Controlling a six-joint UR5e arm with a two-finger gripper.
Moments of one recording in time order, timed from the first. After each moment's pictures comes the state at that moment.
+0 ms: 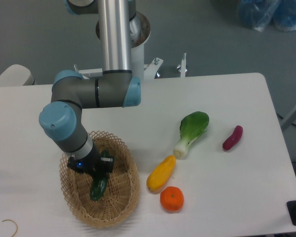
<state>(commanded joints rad) 2.04 -2.12 -1.58 -0.88 1.78 0.14</state>
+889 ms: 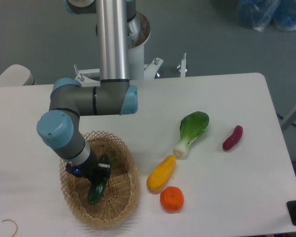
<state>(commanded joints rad) 2.03 -2.13 -1.56 -0.88 1.78 0.17</state>
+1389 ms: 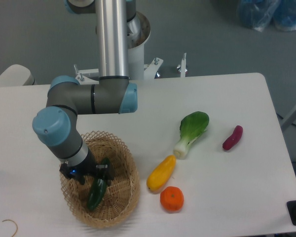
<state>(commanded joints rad) 2.04 -2.11 -1.46 -0.89 1.77 0.18</state>
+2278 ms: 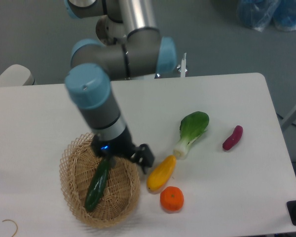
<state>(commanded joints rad) 2.30 -1.89 -1.40 -1.22 1.73 0.84</state>
